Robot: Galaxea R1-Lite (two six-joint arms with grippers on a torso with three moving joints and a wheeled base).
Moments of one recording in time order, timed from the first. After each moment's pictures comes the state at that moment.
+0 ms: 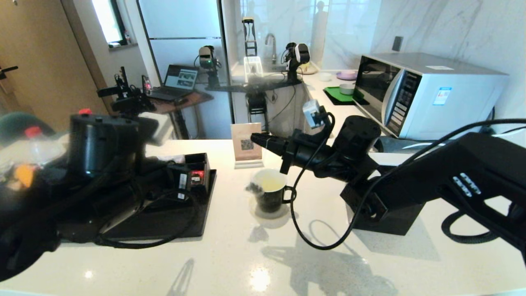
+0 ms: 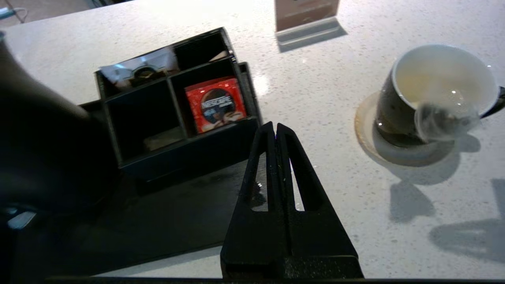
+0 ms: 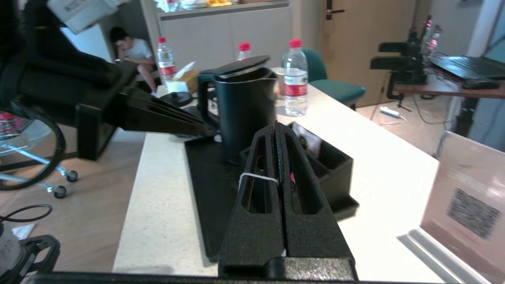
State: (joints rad) left arm -0.50 1.49 -0.75 -0.33 0.36 -0.06; right arm 0.57 2.22 -1.27 -1.29 0.68 0.24
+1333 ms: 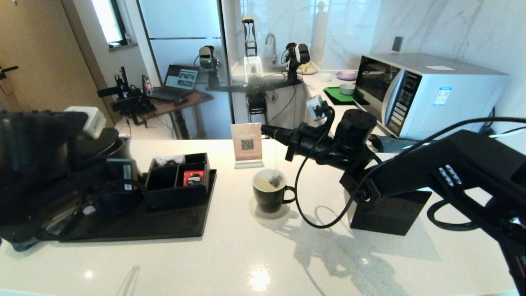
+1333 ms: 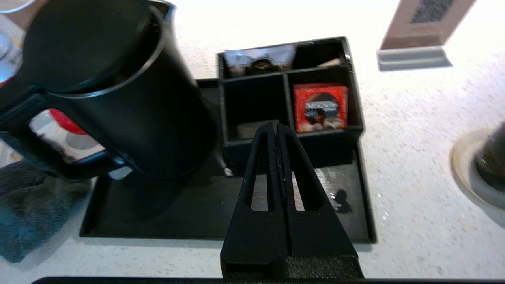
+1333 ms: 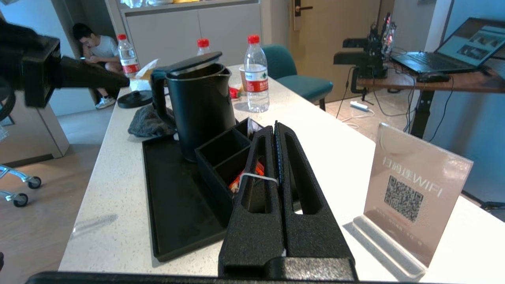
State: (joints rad) left arm -0.24 1.38 -0.70 -0.33 0.35 -0.06; right arm 0.50 2.30 -1.42 -1.19 0.67 0.21
